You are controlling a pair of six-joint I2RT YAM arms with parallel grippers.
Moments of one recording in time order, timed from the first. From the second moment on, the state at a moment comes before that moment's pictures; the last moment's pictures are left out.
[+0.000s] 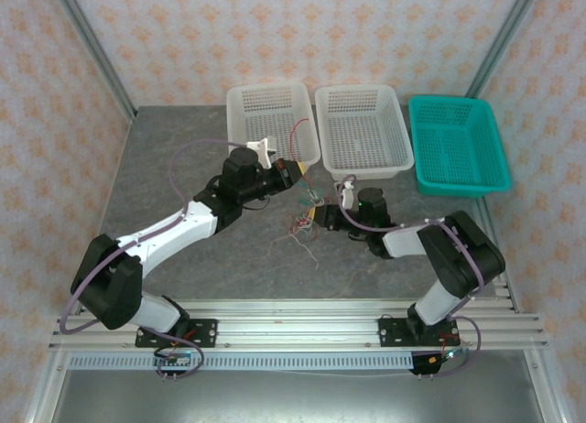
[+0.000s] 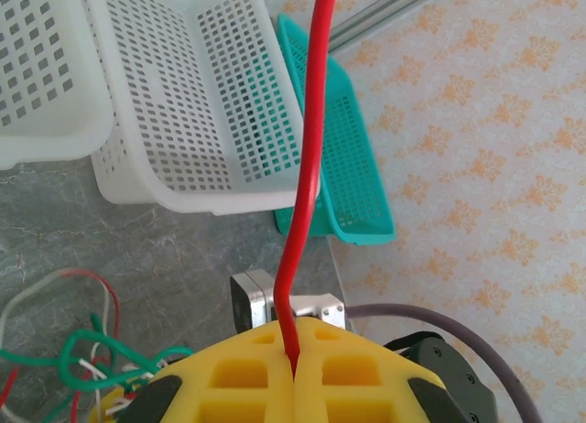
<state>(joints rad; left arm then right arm) -0.55 1.44 0.96 0.17 0.29 -0.93 0.46 1.63 0.50 0.71 -0.59 0.66</state>
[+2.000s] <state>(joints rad) -0.20 1.84 1.94 -0.30 0.15 -0.65 0.48 0.95 0.70 -0.10 0.12 0.62</state>
